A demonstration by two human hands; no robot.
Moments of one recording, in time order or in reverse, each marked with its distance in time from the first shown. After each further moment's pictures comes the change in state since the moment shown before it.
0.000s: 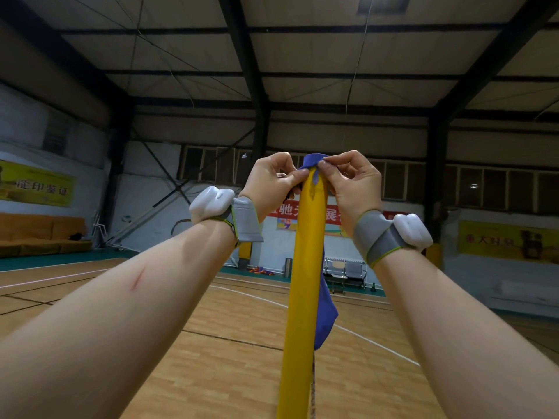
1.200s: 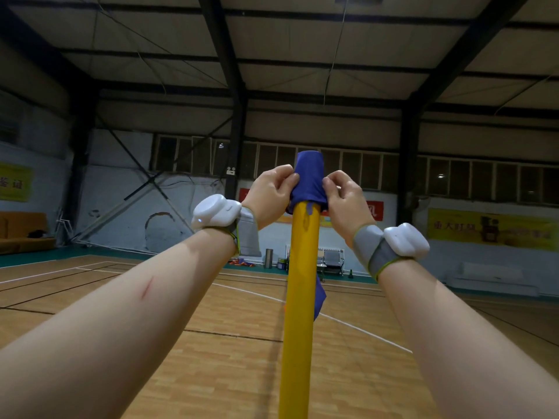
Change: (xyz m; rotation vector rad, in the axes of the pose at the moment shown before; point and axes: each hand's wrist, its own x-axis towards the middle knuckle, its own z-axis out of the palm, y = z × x) left_hand 0.004 -0.044 0.000 0.098 -0.115 0.068; right_hand -0.007 0.038 0.004 -0.372 -0.132 0.090
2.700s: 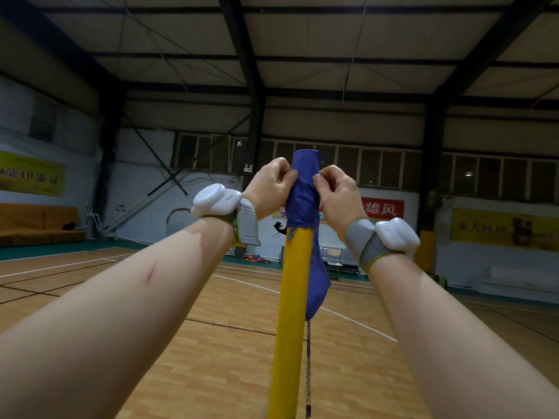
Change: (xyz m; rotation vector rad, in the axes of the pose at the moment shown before) left_hand 0.005 0.011 0.004 0.101 0.036 -0.103; right_hand 0.007 0.003 0.000 0.054 -0.004 -0.043
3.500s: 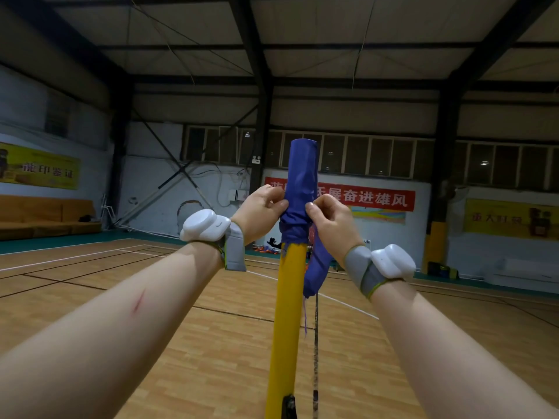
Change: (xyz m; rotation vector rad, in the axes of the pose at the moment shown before) left_hand -0.045 -0.017 0.006 0.126 -0.084 -0.083; right_hand -0.048 0.024 0.001 0.043 -0.097 0.077
